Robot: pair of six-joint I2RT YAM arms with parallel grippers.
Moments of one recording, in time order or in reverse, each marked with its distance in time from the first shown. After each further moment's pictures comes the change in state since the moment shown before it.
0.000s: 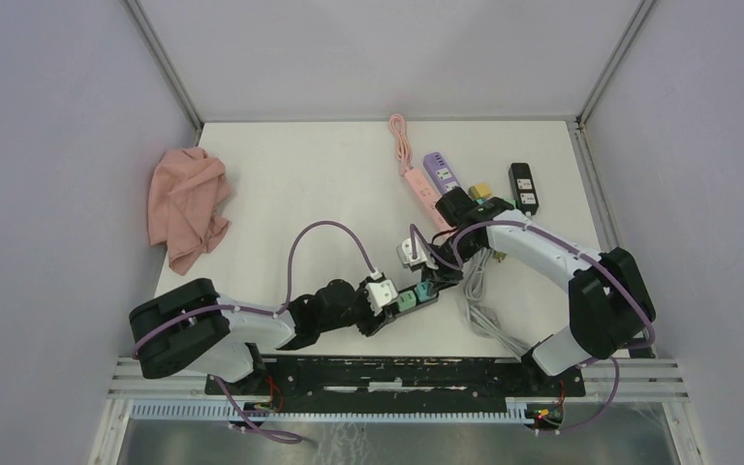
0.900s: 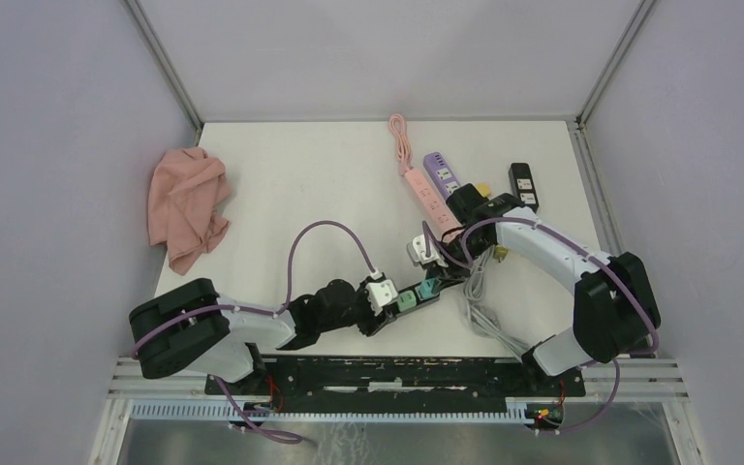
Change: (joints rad) left arm 0.002 0.000 0.006 0.009 -0.002 0.000; right arm -0.074 -0.026 0.008 -0.071 -0.077 -0.108
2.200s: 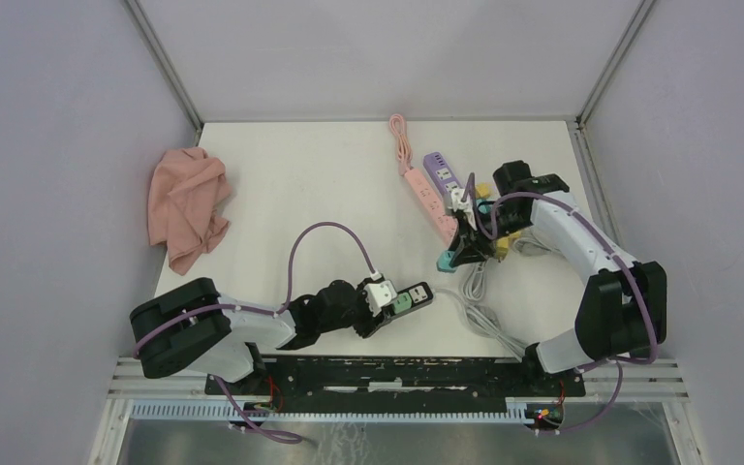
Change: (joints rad) left arm 0.002 0.006 -0.003 -0.061 -0.016 -0.005; right arm -0.252 -0.023 0.090 -0.140 -0.163 0.076
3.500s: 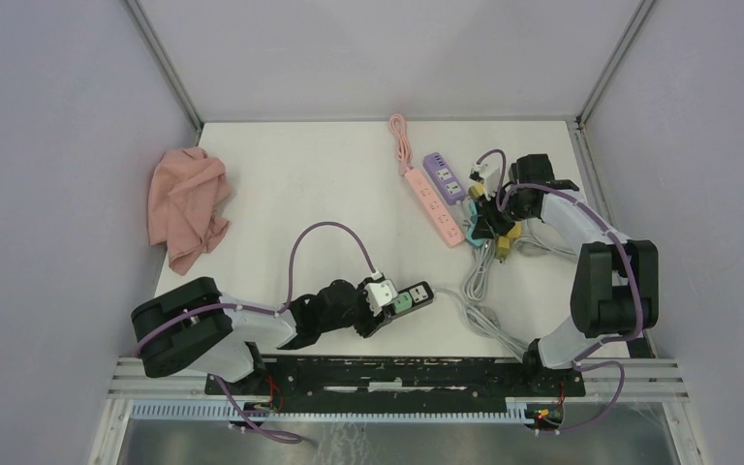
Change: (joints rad) left arm 0.000 0.008 0.005 0.003 0.000 -0.007; right arm -0.217 0.110 -0.075 0.483 0.352 0.681
